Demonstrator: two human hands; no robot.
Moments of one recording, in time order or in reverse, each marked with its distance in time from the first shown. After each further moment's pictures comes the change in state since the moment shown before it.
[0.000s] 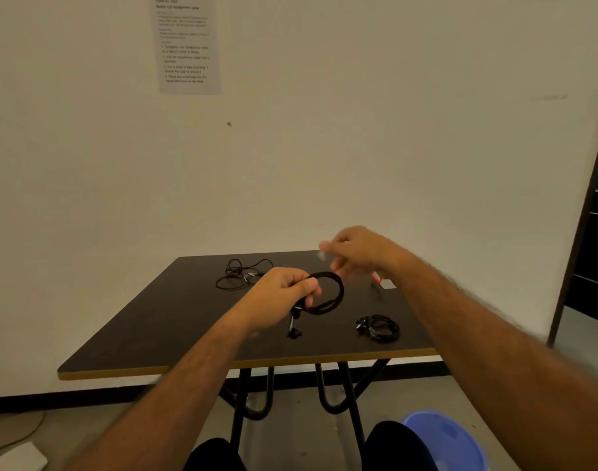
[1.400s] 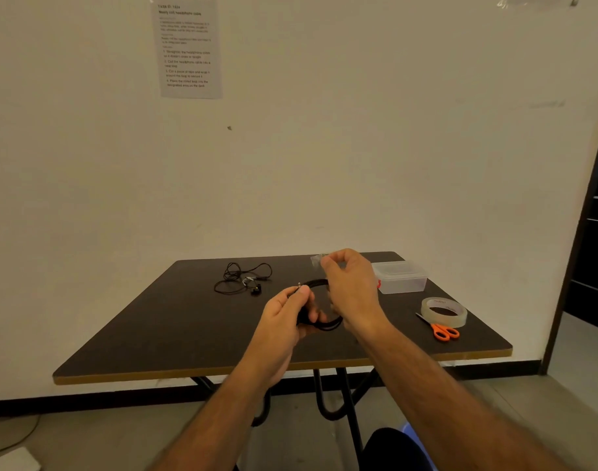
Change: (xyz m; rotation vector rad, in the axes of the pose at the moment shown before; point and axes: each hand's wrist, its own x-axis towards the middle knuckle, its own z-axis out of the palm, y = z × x) left_hand -0.028 0.005 0.045 -0.773 0.231 -0.070; right_hand -0.027 0.010 0.073 0.497 0.515 -0.143
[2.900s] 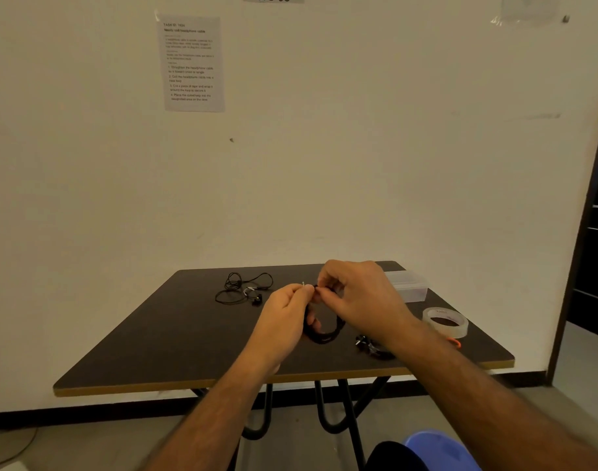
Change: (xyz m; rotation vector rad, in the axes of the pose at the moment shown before) left_hand 0.010 0.024 0.002 0.446 0.026 0.044; right_hand -0.008 -0.030 -0.042 -0.692 -0.309 -0.633
